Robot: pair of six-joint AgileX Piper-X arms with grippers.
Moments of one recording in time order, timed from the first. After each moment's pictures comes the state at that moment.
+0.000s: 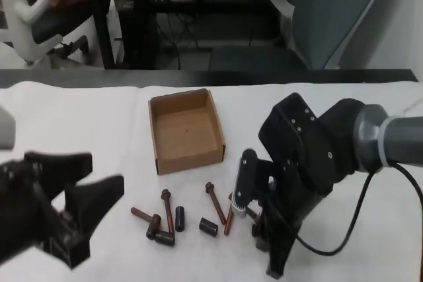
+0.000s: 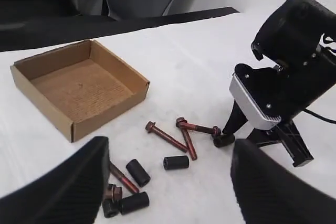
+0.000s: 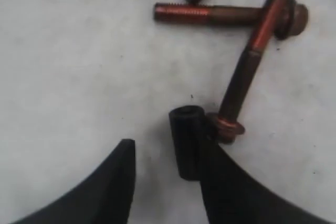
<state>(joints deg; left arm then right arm) -9.3 30.8 -21.4 18.0 31.8 0.0 34.2 97.6 -54.8 36.7 -4.4 -38.8</state>
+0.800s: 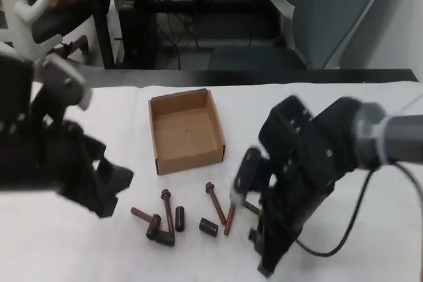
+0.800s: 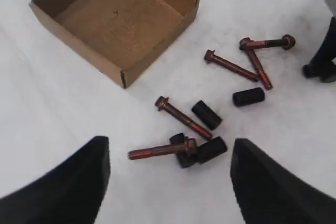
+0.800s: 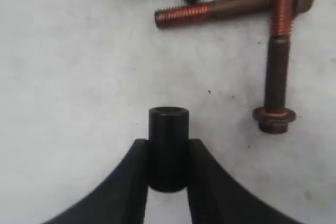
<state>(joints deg) -11.4 59.7 -39.0 31.8 21.1 23.9 34.3 95.9 -55.4 40.0 -8.4 -25.2</state>
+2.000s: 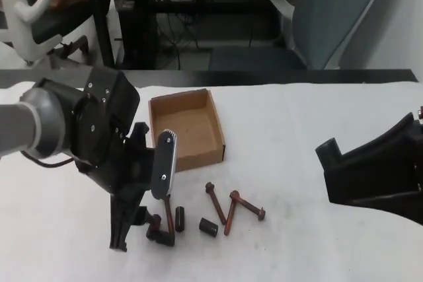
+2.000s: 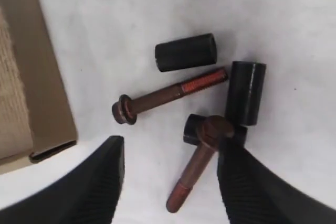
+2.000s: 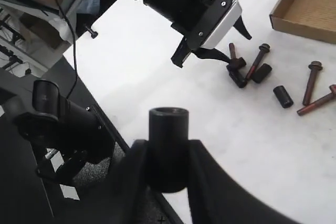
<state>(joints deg) -21.1 90.9 -50.1 33.1 11.5 78.4 35.9 44.2 -56.0 54.0 -28.2 11.2</state>
